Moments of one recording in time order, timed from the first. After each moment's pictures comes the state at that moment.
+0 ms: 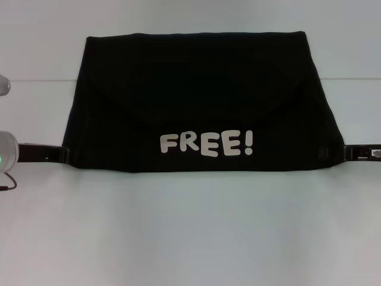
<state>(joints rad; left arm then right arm) -0.66 -2.12 0.53 0.83 2.62 1.09 -2.13 0.70 1.97 -0.60 -0.46 -2.34 -1.02 2.00</state>
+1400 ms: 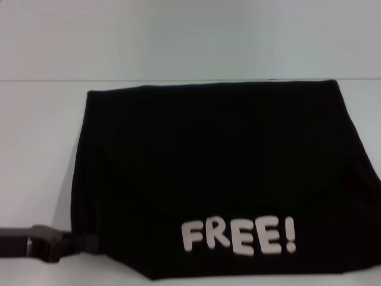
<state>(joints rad) -0.49 -2.13 0.25 0.95 2.55 1.92 -1.86 0.33 1.91 -0.40 -0.66 -2.34 -1.68 1.73</state>
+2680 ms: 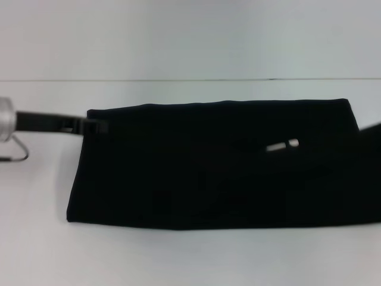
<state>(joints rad) -0.80 -2.00 0.25 0.70 2.57 1.47 -1.95 0.59 1.88 -0.22 -0.62 -2.36 -1.44 1.80</state>
